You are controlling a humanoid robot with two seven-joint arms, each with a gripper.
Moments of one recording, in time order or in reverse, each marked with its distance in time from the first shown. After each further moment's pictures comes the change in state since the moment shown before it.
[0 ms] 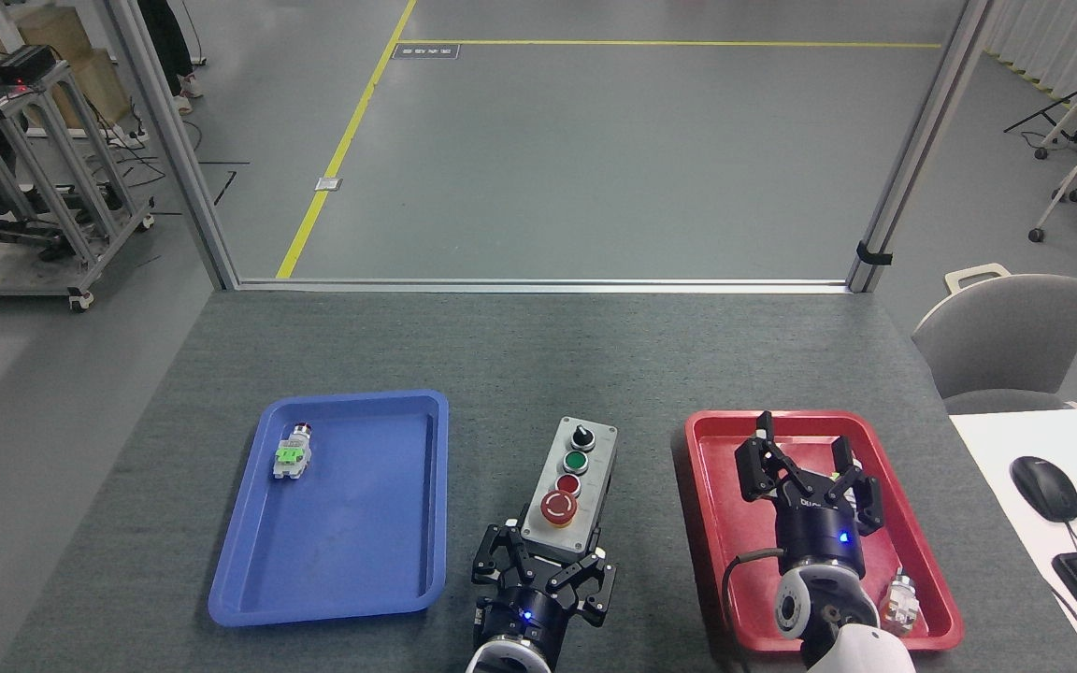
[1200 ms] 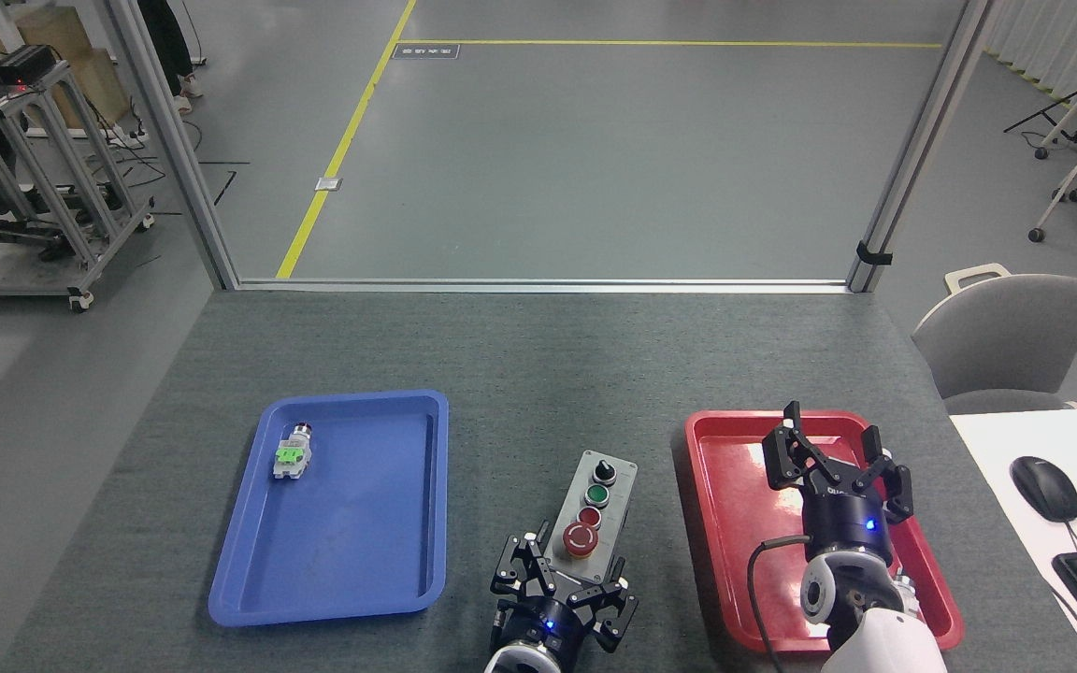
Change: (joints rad) left arm -0.040 0.003 -0.107 0.061 0.006 -0.007 -0.070; right arm -0.041 -0.049 -0.025 0.044 0.011 -0.001 -0.005
